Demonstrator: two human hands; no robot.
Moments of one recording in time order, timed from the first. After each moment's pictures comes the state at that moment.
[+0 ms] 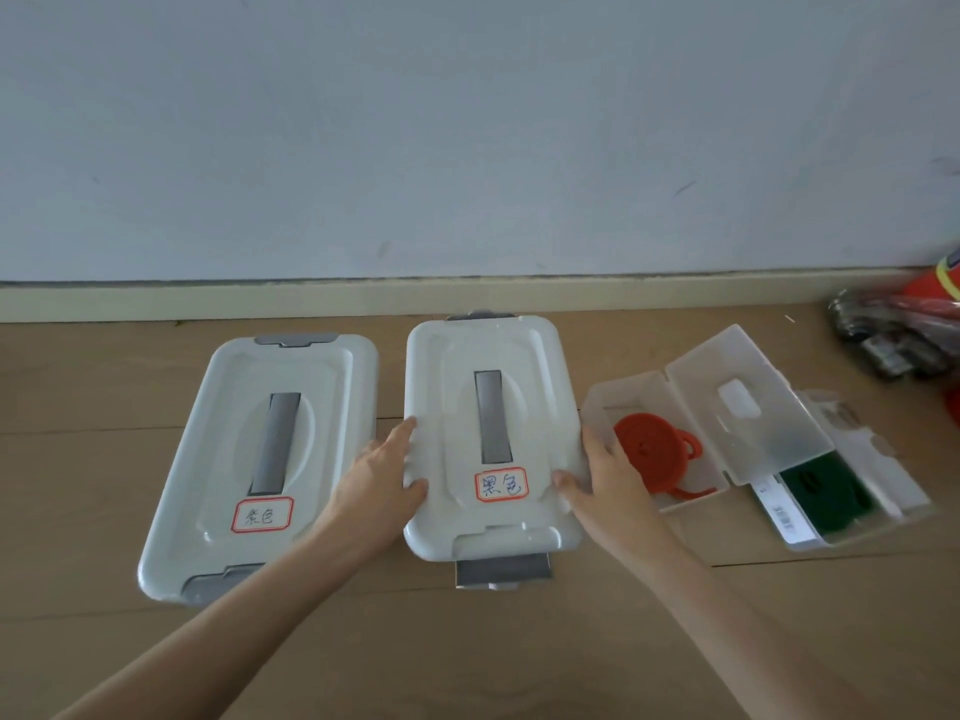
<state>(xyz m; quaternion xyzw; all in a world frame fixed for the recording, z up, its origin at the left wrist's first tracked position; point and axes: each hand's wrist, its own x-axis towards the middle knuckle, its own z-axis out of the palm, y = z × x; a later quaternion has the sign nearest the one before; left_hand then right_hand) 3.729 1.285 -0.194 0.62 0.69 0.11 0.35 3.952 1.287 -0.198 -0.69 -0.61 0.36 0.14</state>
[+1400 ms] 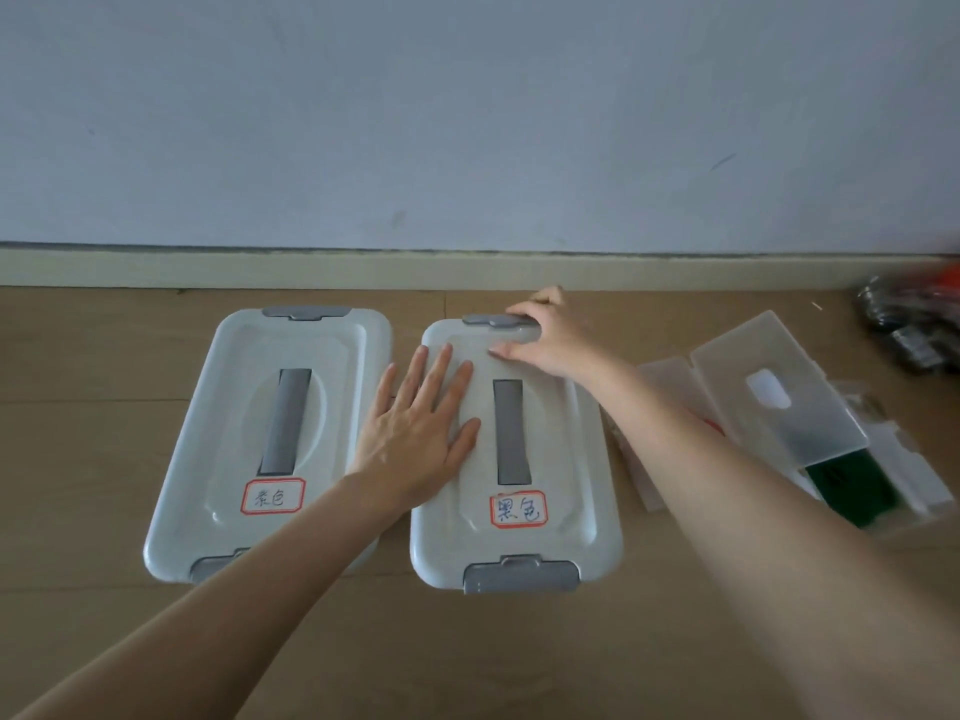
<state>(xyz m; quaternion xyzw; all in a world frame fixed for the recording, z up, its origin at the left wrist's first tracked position) 3.731 1.315 -0.226 0.78 0.62 0.01 0.07 3.902 1.432 -0.208 -0.62 -0.72 0.31 0.10</state>
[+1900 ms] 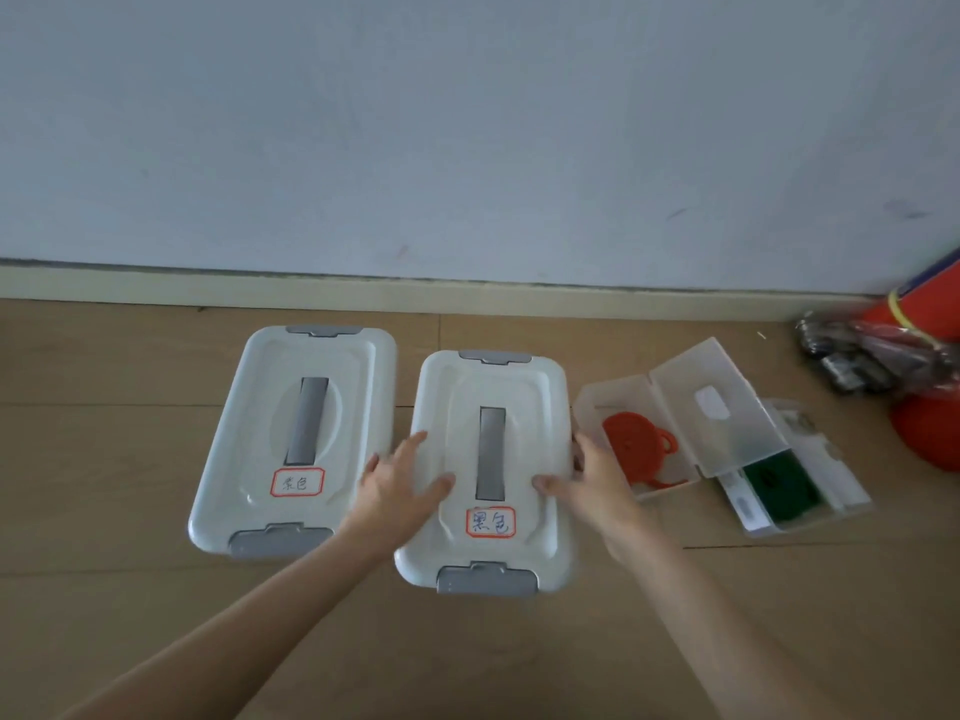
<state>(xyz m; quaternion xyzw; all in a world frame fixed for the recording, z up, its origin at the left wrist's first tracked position) 3.731 1.248 -0.178 0.56 0.70 0.17 0.41 3.938 1.271 -0.176 -0.68 -0.50 0.48 0.21</state>
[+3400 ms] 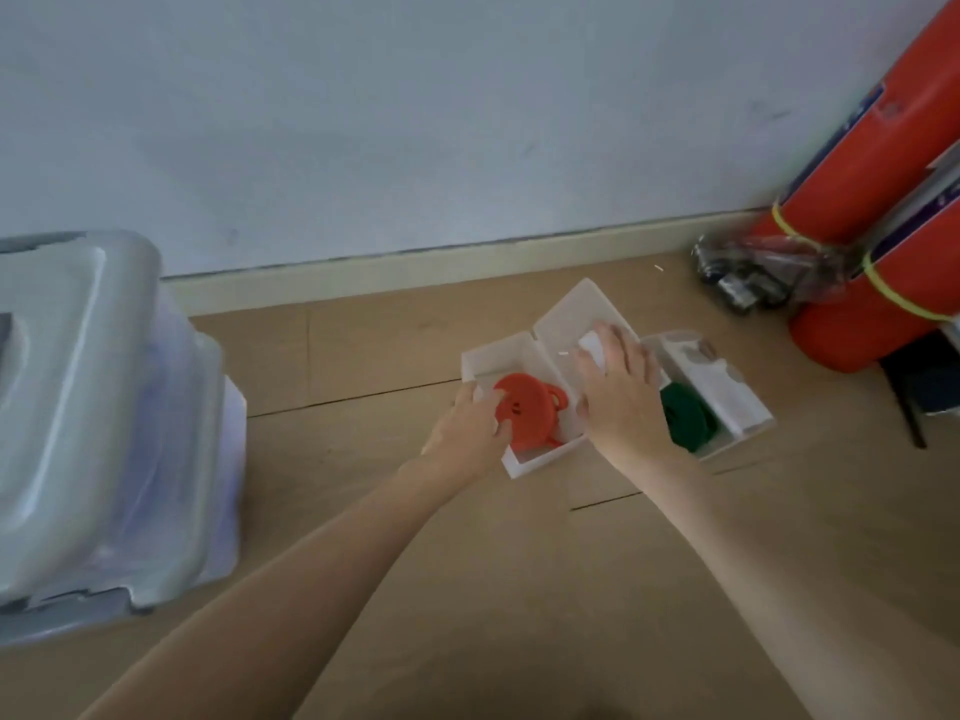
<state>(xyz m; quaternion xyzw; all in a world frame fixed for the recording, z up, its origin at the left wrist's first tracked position) 3.926 1.324 -0.213 0.73 0.59 0.04 0.35 4.097 1.310 -0.199 -0.71 -0.70 0.01 0.02</state>
